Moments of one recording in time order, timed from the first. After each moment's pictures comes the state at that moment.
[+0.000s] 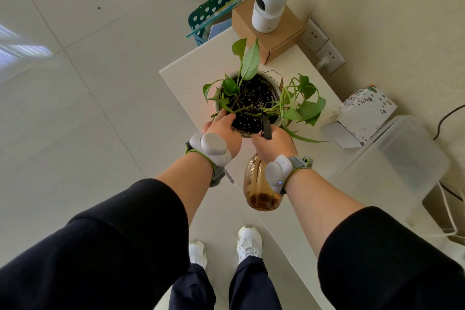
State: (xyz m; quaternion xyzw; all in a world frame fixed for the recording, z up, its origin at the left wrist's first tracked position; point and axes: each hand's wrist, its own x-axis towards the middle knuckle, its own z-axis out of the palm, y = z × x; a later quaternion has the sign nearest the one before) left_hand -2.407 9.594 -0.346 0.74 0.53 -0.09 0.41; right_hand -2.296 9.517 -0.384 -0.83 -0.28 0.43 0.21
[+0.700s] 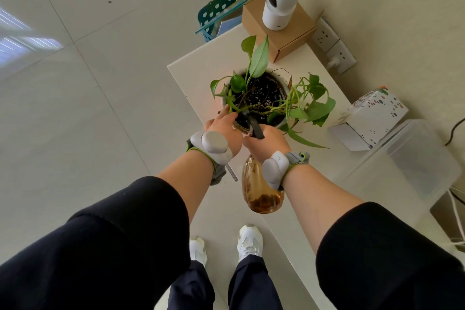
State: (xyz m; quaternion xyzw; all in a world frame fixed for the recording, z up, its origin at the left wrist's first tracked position) left_hand -2.414 9.601 -0.354 0.71 0.55 -0.13 0.42; right_hand -2.312 9.534 -0.385 -0.79 -0.34 0.48 0.17
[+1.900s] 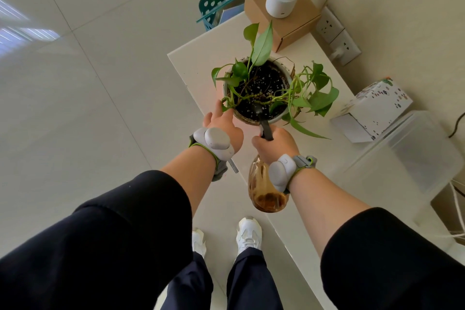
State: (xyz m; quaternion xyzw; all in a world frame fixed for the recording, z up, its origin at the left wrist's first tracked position) left_hand -2.425 9.583 -0.372 0.71 0.57 -0.16 0.37; right_hand -2.313 9.501 -0.393 -0.81 -0.33 0.44 0.19
